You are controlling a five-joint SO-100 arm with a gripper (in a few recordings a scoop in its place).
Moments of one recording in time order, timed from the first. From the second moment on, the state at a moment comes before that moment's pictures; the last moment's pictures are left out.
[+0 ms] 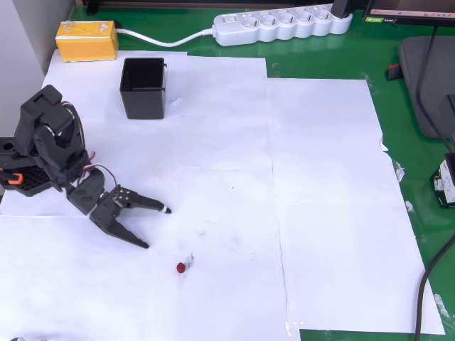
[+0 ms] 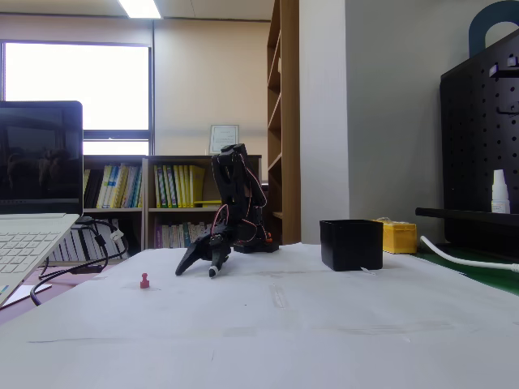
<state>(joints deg) 37.4 123.4 22.4 -79.1 -92.4</state>
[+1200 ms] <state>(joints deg) 39.3 130.3 41.8 -70.8 -89.3</state>
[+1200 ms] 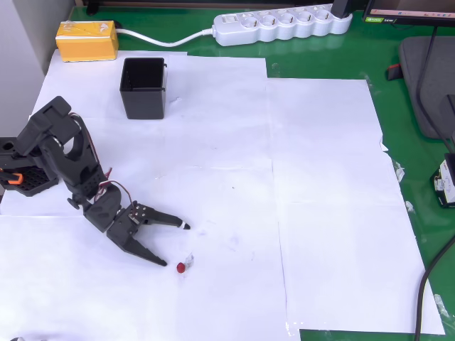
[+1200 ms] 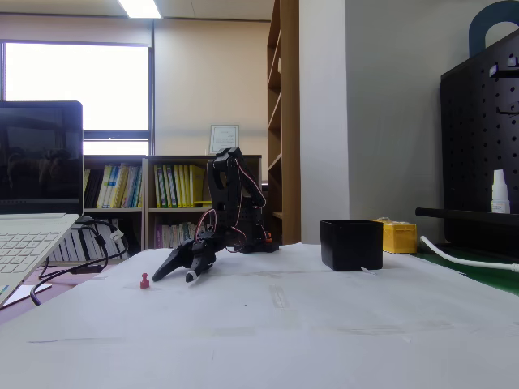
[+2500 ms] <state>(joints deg) 39.6 129.6 52.5 -57.9 -89.3</state>
